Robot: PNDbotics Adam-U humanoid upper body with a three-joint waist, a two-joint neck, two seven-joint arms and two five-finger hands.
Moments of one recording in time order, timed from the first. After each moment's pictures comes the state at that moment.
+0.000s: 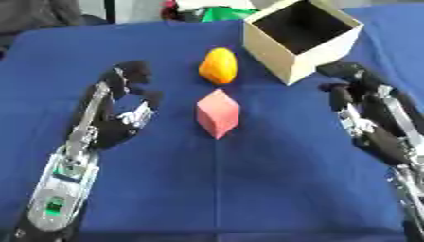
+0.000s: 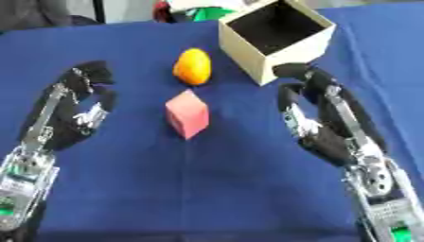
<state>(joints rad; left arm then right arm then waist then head) -0.28 0.27 -0.12 -1.80 -0.25 -0.10 -0.12 -0.22 -0.25 0.18 -1.93 0.16 -0.14 0.14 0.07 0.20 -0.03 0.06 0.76</state>
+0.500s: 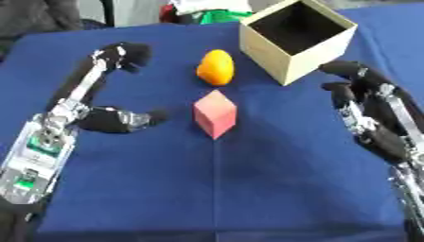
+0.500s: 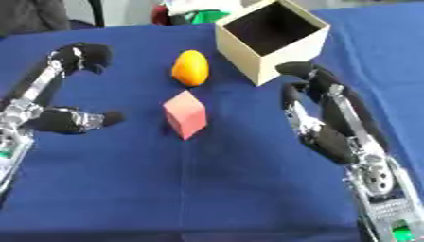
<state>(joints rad) -0.45 0.55 -0.19 -1.78 -0.40 -0.11 -0.32 -0.21 -0.25 0.18 -1.93 0.16 -0.13 0.12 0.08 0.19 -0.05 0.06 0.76</state>
